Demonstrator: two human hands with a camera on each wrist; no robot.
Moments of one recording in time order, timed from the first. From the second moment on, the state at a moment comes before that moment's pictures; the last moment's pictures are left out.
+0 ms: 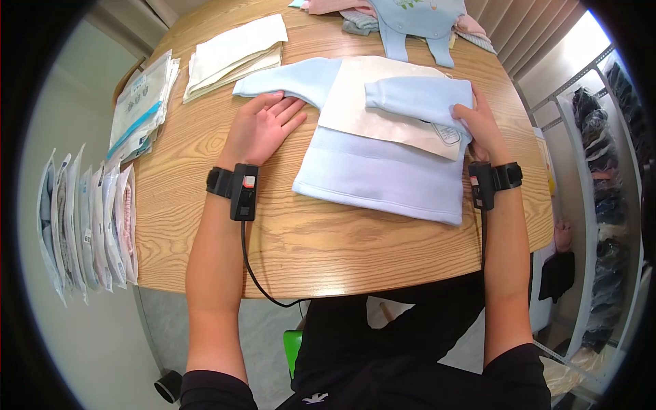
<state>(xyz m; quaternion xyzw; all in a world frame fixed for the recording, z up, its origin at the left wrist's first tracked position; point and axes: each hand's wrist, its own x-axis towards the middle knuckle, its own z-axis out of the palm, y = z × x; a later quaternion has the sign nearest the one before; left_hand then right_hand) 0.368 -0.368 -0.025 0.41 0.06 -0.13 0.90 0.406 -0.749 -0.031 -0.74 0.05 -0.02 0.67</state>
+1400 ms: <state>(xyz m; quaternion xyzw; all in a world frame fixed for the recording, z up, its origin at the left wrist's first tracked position) 0.373 -0.381 -0.055 0.82 -0.19 0.08 0.53 0.403 -0.747 -0.029 -0.78 -0.08 0.17 0.60</state>
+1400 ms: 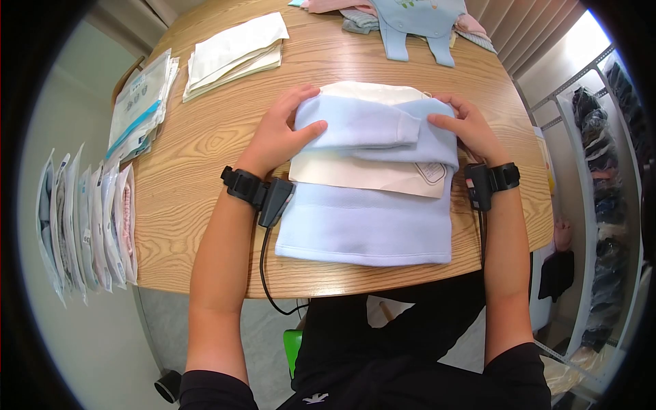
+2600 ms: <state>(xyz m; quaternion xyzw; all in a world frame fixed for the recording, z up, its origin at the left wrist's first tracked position) 0.366 -0.370 -0.034 0.89 -0.14 0.02 0.43 0.404 -0.737 -0.045 -0.81 -0.08 -0.01 0.59</state>
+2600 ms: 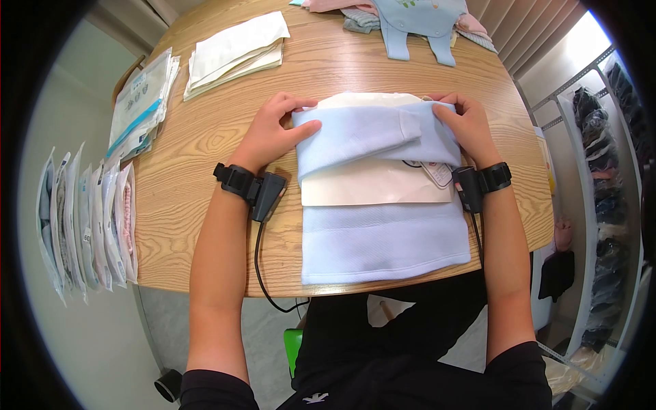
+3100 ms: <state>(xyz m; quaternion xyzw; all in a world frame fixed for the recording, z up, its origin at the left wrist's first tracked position) 0.370 -0.368 -0.047 0.91 -0.20 0.09 0.36 0.408 -0.740 -0.051 -0.85 -0.11 -0.06 0.51</state>
